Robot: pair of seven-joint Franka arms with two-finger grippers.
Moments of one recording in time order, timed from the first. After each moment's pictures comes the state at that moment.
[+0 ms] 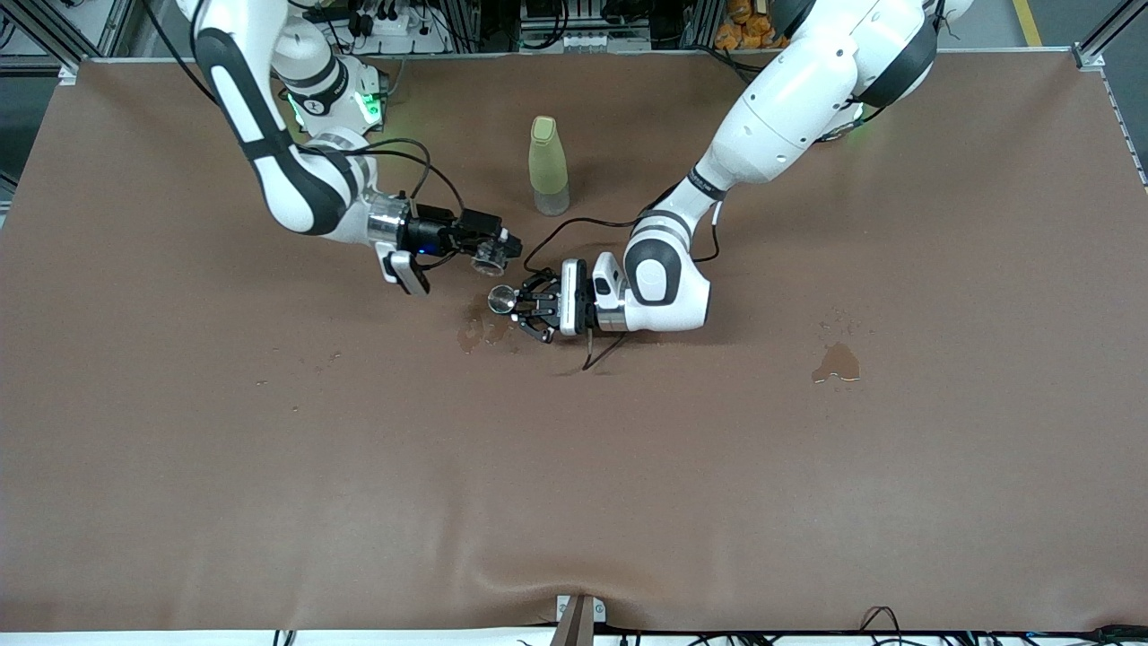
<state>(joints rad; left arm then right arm) -0.51 0.92 -0.29 -1.56 -1.75 2.31 2.30 0.38 0.17 0.06 -2.42 2.12 1.92 -1.27</state>
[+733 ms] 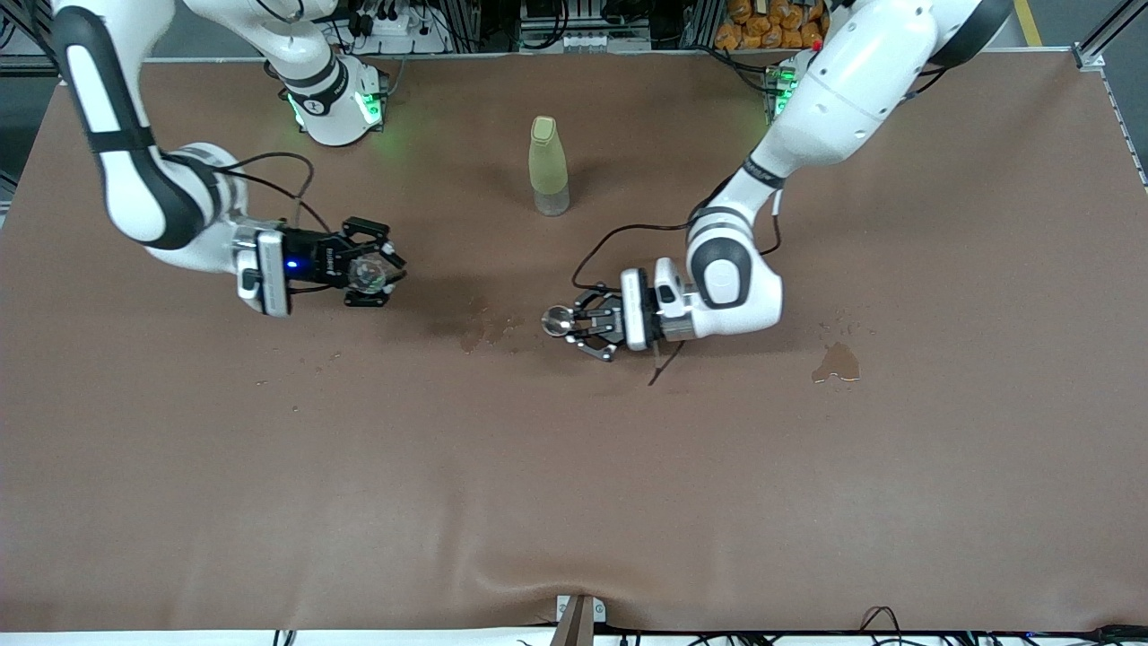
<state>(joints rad) -0.31 0.68 -0.29 -1.81 -1.74 2.29 2.33 -0.06 0.12 0.05 -2.36 1.57 1.72 -1.76</state>
